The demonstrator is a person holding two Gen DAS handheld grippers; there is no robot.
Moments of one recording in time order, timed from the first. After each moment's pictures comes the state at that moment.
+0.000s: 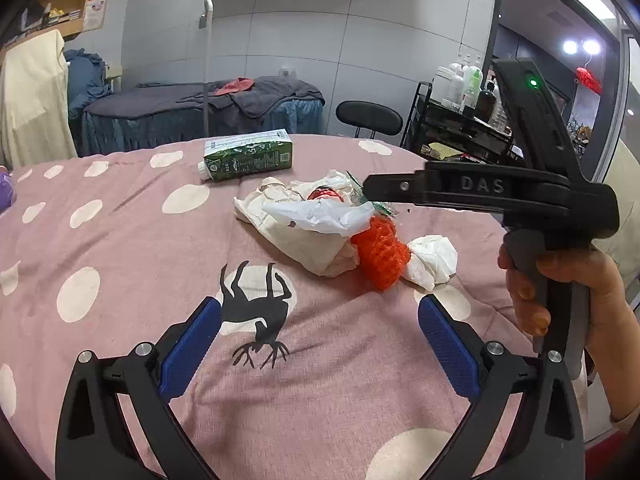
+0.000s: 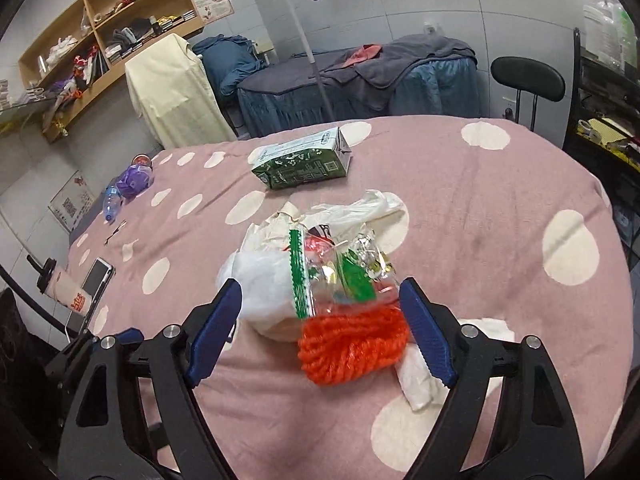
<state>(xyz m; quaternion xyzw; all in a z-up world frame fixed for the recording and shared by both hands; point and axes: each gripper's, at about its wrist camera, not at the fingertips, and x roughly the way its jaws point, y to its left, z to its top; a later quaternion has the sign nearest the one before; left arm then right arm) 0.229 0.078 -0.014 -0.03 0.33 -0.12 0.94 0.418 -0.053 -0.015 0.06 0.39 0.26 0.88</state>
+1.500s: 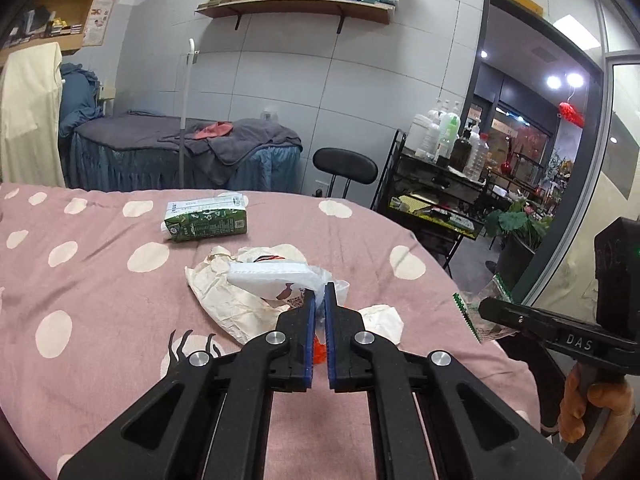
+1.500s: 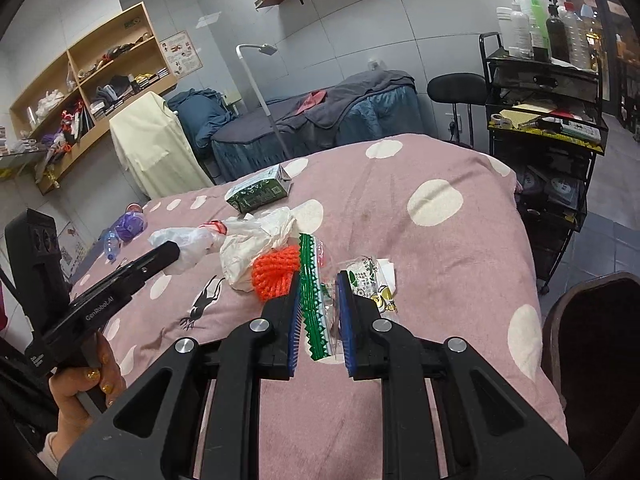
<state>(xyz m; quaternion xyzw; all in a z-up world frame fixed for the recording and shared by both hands) 0.225 0.036 0.038 -0.07 0.25 -0.15 0.95 0.285 -0.190 0.010 0.13 0.31 0.20 0.92</state>
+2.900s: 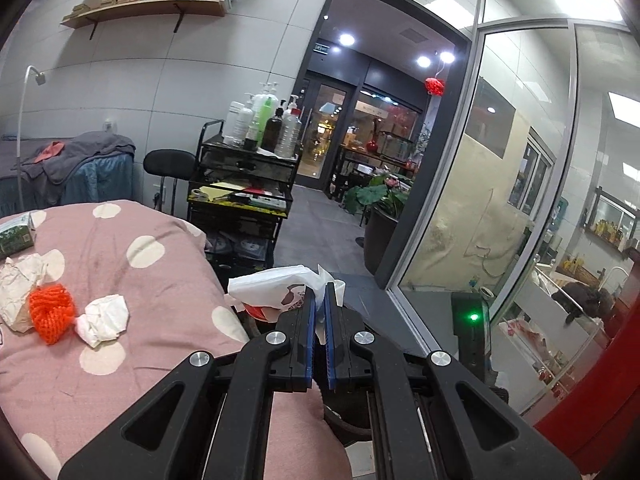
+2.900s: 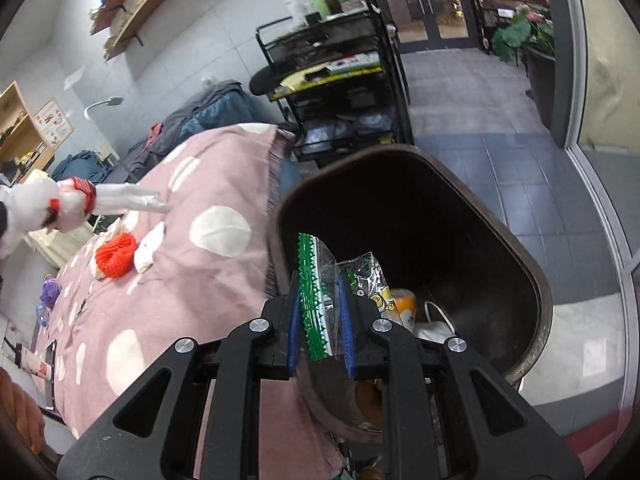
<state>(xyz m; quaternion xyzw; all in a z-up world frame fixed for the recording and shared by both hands) 0.138 -0.170 0.055 -0.05 0.23 -0.39 0.89 0.167 -0.406 -0.078 0.23 0.36 -0.04 0.90</state>
